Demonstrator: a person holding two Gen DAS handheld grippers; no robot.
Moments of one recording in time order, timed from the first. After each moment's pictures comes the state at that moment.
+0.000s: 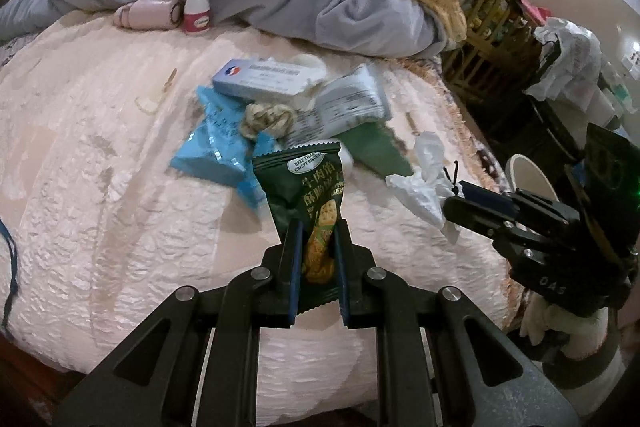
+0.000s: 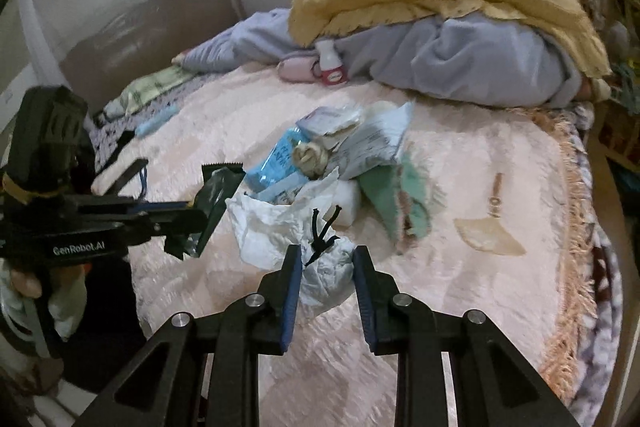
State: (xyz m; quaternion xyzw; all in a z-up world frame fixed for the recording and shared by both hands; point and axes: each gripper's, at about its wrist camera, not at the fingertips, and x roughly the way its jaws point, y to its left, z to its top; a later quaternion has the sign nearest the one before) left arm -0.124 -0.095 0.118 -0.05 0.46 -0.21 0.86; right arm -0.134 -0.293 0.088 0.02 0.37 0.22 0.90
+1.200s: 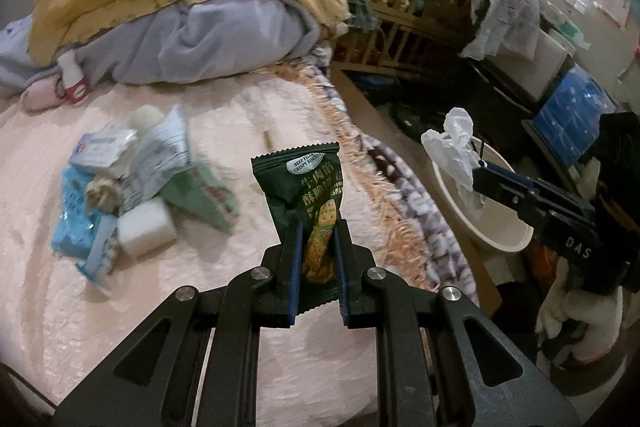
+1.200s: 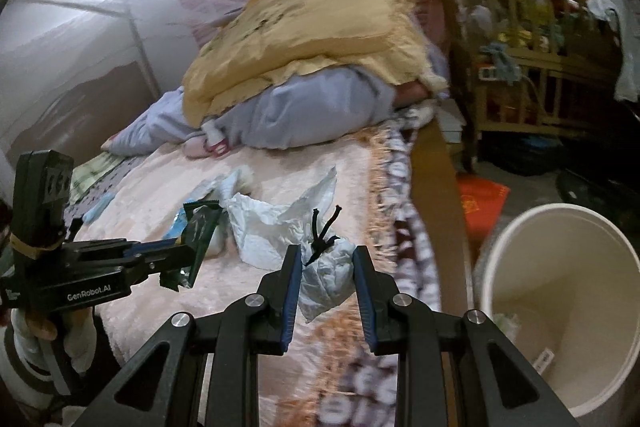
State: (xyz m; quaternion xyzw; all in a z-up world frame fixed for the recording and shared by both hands) left arm -0.140 -0.251 0.145 0.02 0.42 -0.32 0.85; right arm -0.208 -0.456 0.130 0.11 0.31 0.06 0.94
